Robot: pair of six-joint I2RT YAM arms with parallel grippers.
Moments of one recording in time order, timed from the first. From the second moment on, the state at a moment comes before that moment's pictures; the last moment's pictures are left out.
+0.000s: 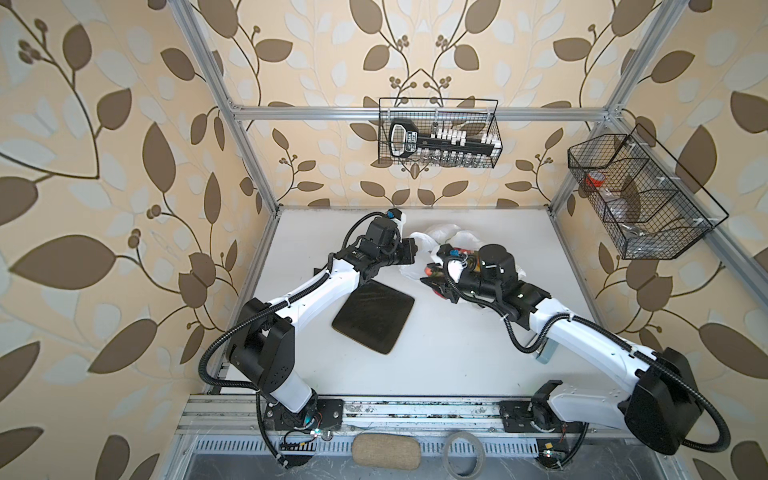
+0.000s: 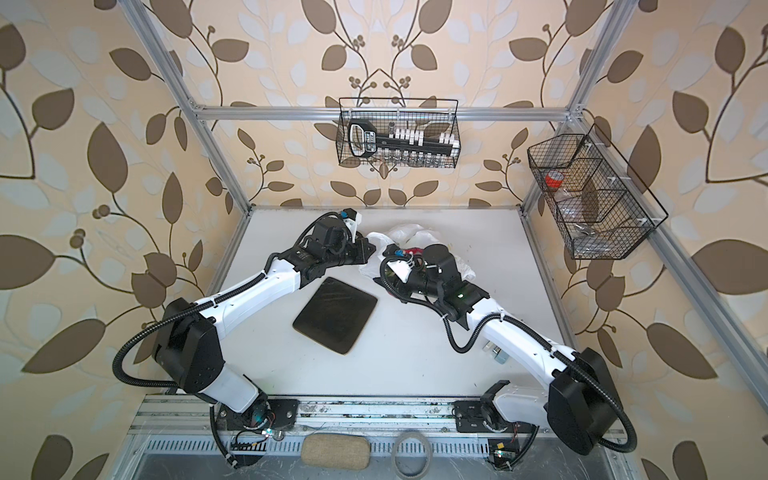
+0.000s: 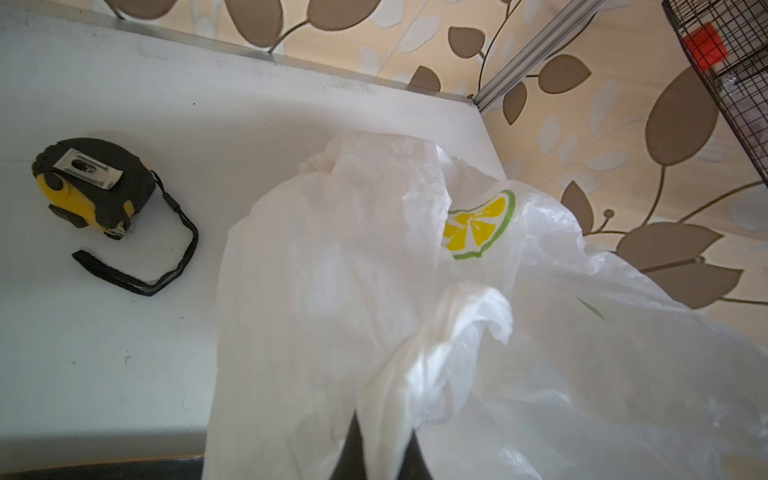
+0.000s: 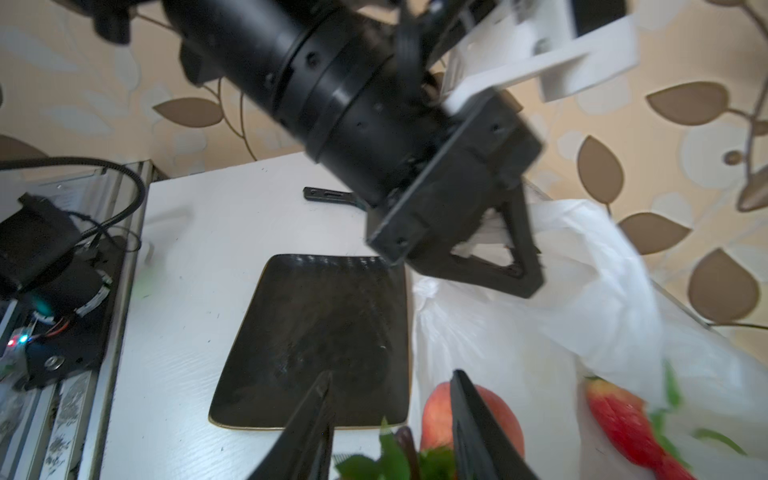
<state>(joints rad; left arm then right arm) -0.55 1.58 1.25 -0.22 0.21 -0.56 0.61 1.29 0.88 0.01 -0.41 -0.26</state>
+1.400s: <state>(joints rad) -0.54 1.58 1.27 -0.30 0.23 -0.51 0.84 2.01 1.15 0.21 -0.30 -0.31</state>
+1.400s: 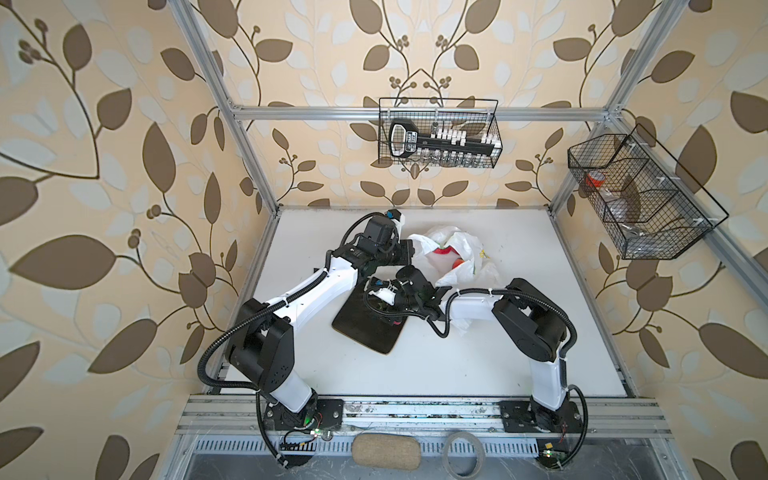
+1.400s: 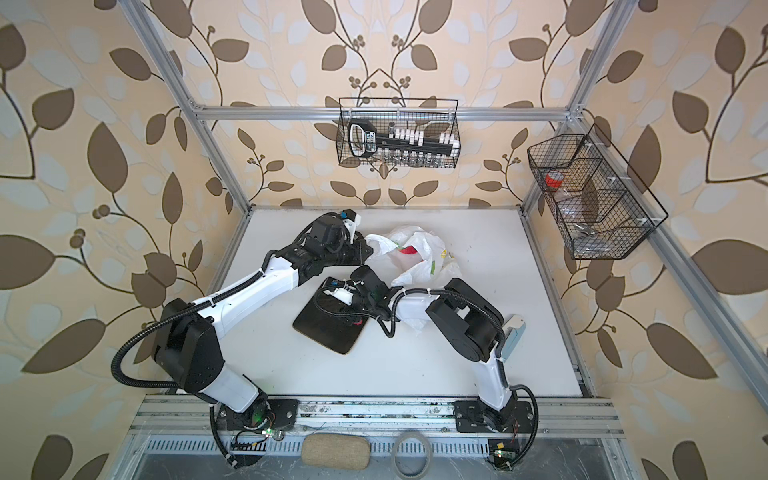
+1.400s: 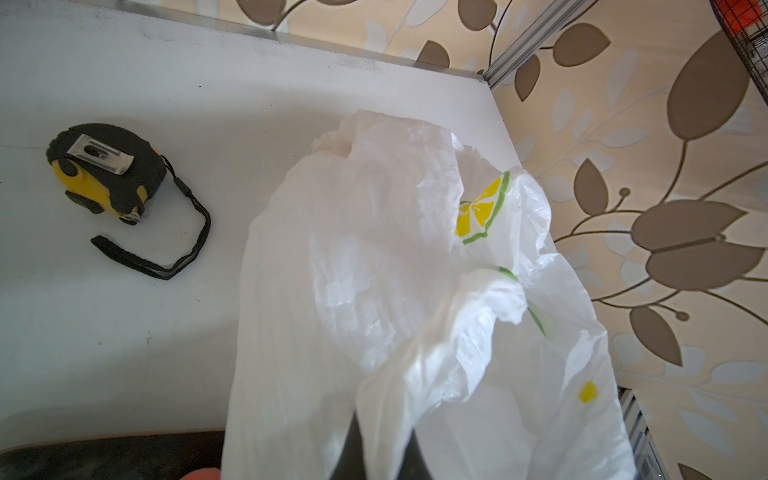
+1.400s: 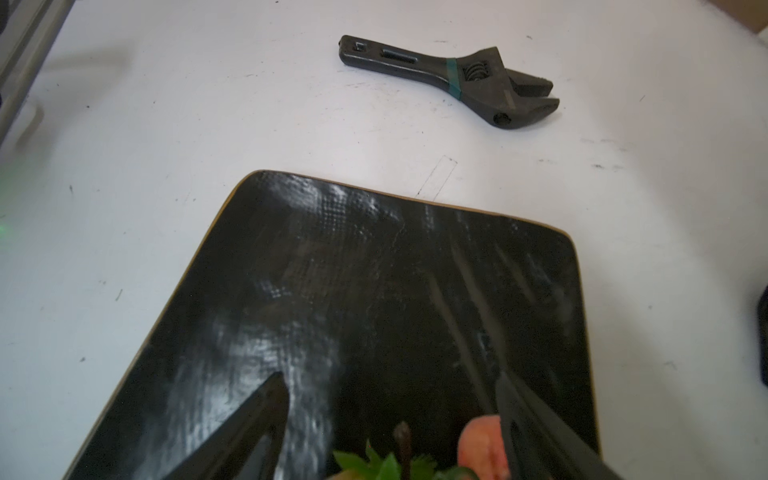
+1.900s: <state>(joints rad) -0.54 1.58 1.27 -0.30 0.23 -0.51 0.84 1.73 0.99 0.24 -0.31 -0.24</state>
